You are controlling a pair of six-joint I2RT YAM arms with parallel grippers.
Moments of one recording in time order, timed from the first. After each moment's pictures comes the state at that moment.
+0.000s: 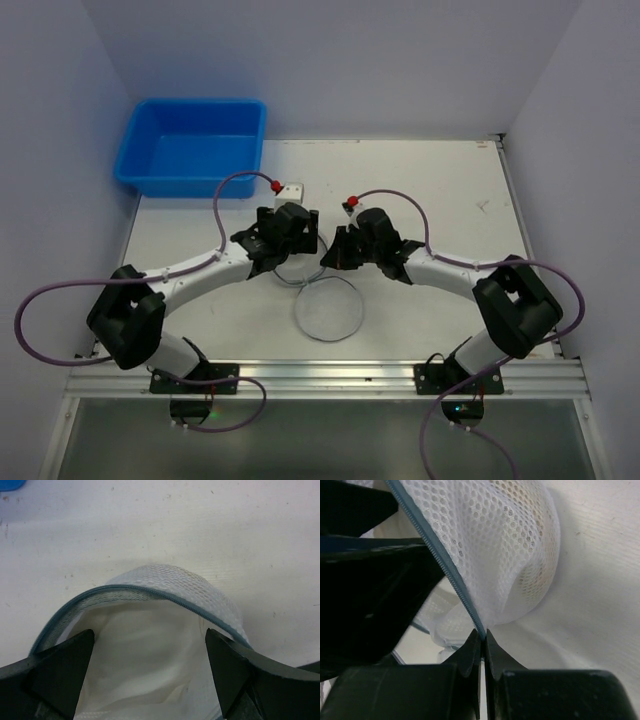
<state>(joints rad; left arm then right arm) -0.76 1.46 0.96 -0.25 -0.47 -0.49 0.68 1.55 0.80 0.12 -0.29 0.65</state>
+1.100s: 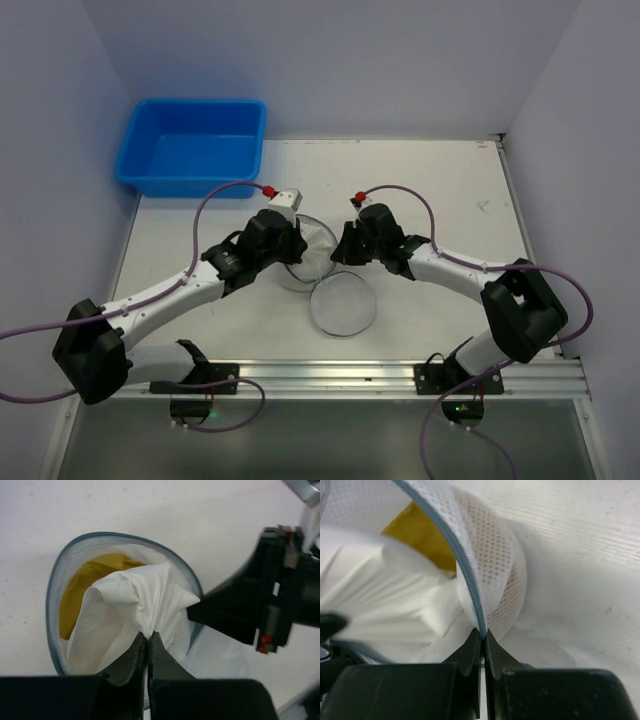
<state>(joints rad) -0.76 1.27 0.86 -0.19 -0.21 -0.48 0.67 1.52 0.84 -0.01 -0.17 0.63</state>
